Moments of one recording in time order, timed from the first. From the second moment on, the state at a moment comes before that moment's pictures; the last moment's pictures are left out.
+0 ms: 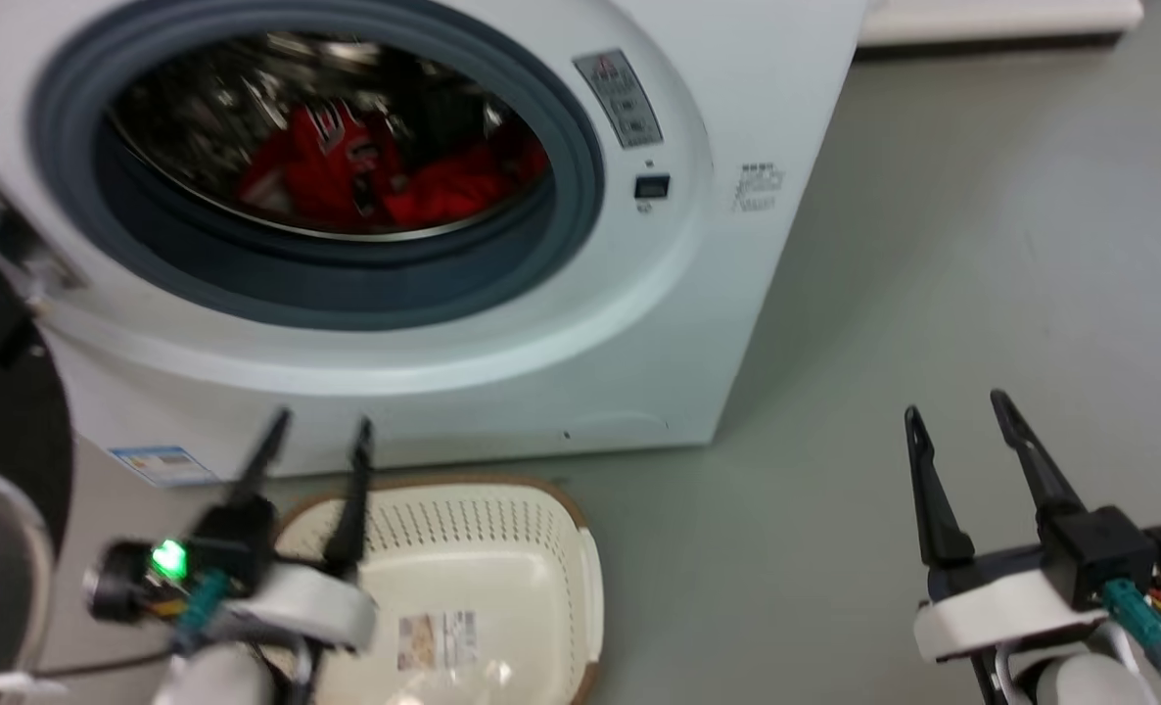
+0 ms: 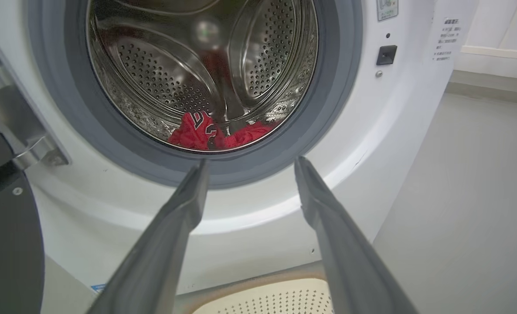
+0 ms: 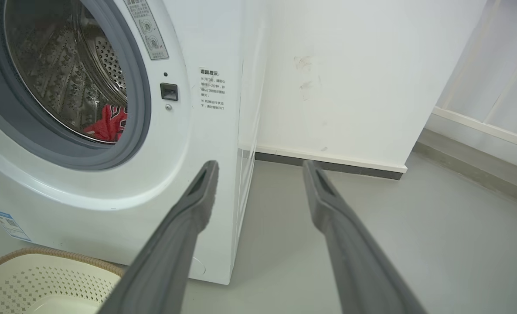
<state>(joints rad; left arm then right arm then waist) -0.09 0.13 -0.04 0.18 -0.04 -0.09 -0.26 -0.05 -0.05 0.00 0.07 -0.07 0.13 -0.26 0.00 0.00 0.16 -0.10</state>
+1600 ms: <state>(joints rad) -1.68 0.78 -0.39 0.96 -0.15 -0.12 0.45 -0.23 -0.05 0.15 -0.03 0.18 0.13 -0.26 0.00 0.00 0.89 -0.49</state>
